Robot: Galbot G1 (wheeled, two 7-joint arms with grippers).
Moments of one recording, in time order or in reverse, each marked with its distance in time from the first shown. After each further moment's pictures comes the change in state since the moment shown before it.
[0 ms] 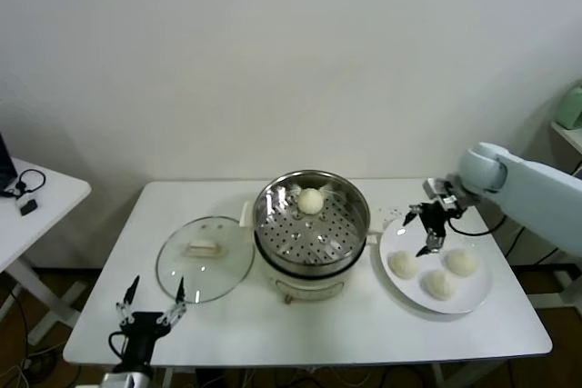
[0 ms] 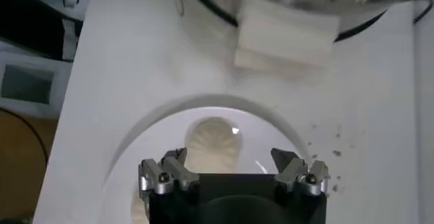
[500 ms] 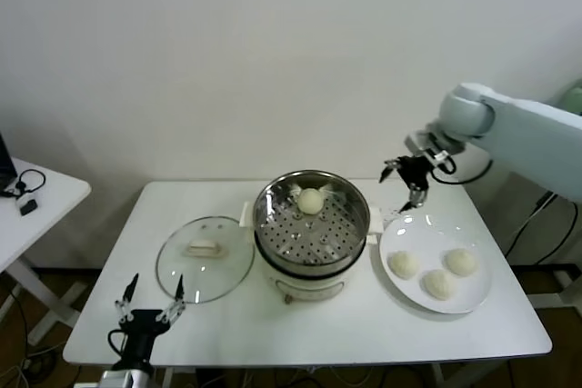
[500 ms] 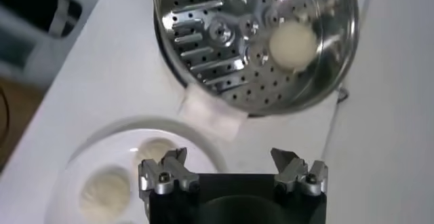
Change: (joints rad) left arm -0.009 0.002 -0.007 -0.002 -0.012 0.001 0.000; right arm 0.310 0.009 -0.176 0.082 0.139 0.055 -0.005
